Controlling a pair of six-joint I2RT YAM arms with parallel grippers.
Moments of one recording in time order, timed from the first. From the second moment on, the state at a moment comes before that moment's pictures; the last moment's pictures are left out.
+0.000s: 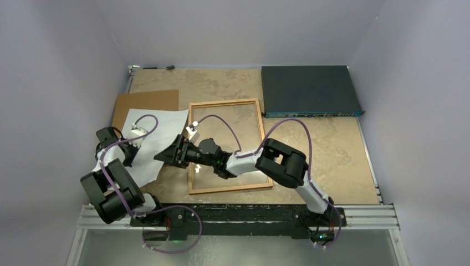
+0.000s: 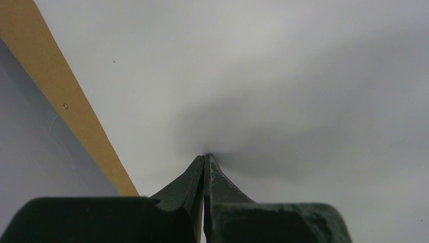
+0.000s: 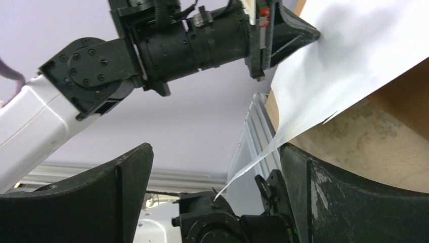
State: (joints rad) left arm 0.59 1.34 0.63 -0.41 0.19 0.97; right arm 1.16 2.20 1.27 0.93 -0.19 1.34
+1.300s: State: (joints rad) left arm 0.72 1.38 1.11 -0.92 0.40 0.85; right arm 1.12 2.05 1.56 0.04 -0.13 0.82
